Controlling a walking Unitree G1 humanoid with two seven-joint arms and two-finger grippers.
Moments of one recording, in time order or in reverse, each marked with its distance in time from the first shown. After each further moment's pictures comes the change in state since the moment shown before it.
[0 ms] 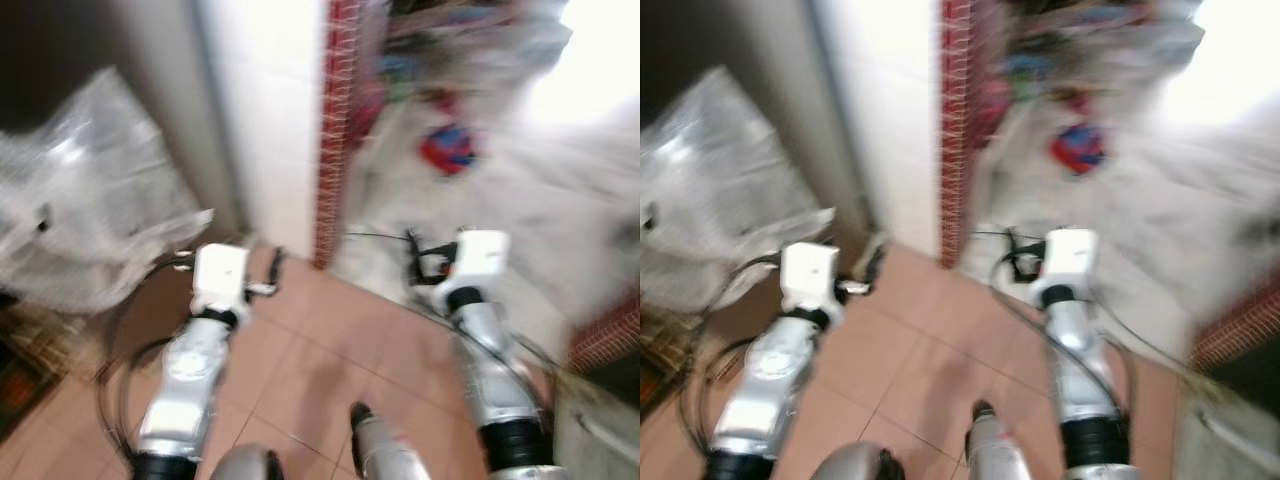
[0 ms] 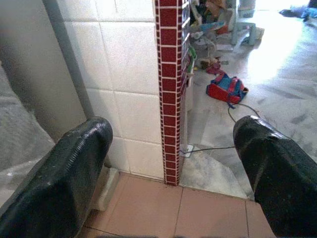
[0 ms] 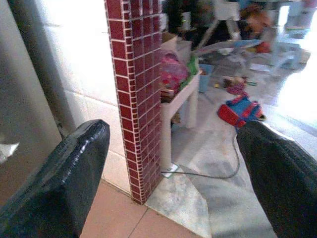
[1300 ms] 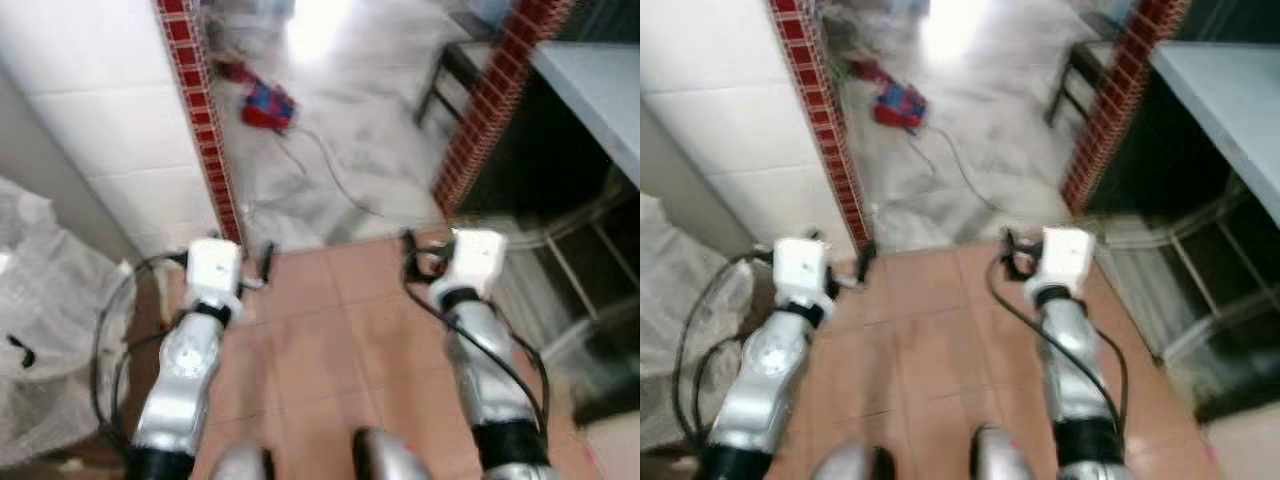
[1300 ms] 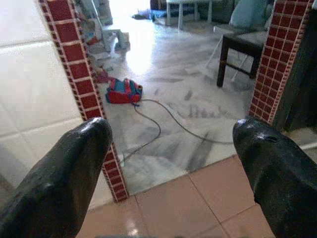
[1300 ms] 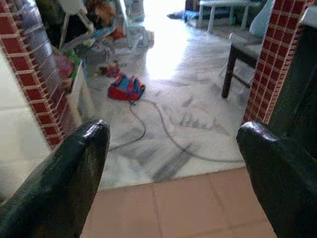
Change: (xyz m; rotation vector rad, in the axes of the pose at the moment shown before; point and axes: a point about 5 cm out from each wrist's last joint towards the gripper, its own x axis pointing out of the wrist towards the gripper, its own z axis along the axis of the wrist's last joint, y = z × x) left arm 0.003 0.009 0.003 0.030 -0.043 0.050; right arm 0.005 0.010 0.004 0.016 -0.009 0.024
